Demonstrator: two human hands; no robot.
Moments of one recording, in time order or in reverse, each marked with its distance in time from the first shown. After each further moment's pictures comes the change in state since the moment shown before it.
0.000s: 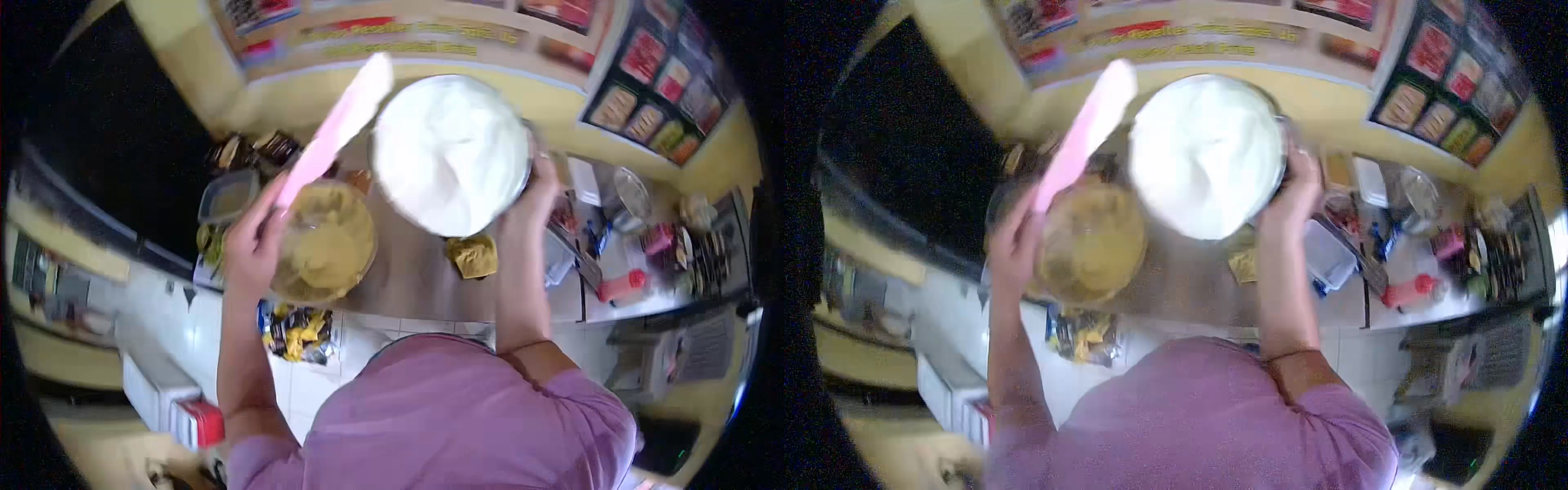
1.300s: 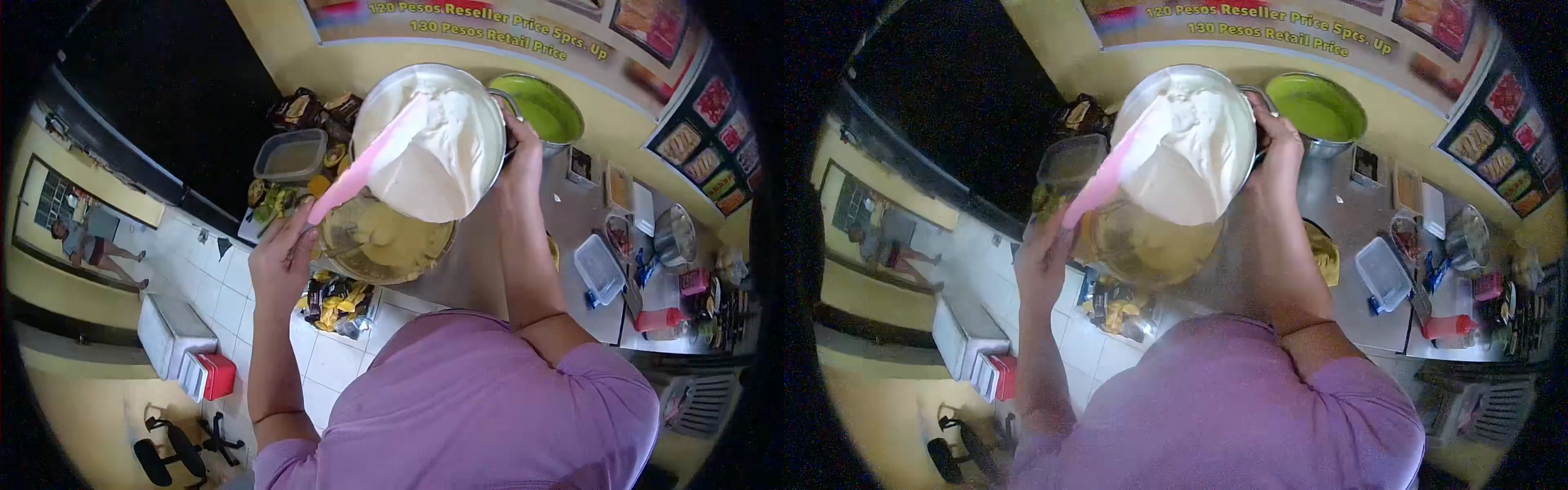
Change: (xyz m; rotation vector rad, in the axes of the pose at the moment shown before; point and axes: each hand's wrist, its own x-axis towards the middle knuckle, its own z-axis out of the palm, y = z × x) left_hand -0.064 -0.042 -0.063 0.238 0.158 -0.098; right_hand -0.030 0.134 0.094 -0.044 -0.170 0.252
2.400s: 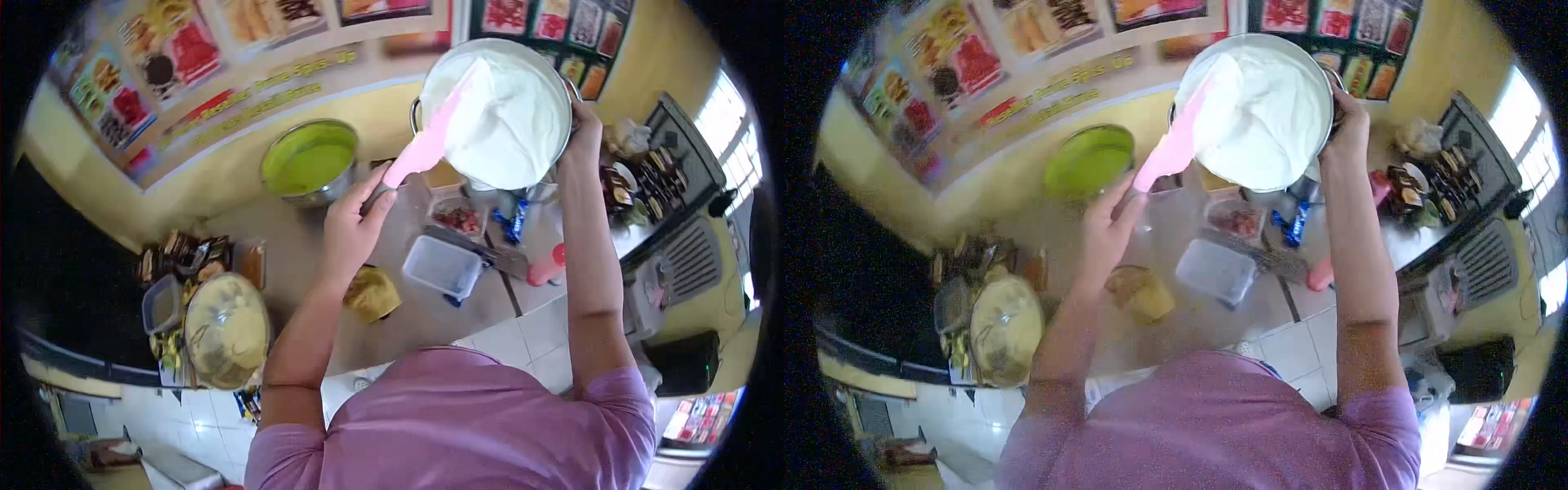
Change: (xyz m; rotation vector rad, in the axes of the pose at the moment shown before) left_hand 0.072 0.314 0.352 -0.758 -0.482 0.149; right_hand 0.031 -0.473 -0.222 -0.139 0.244 -0.540
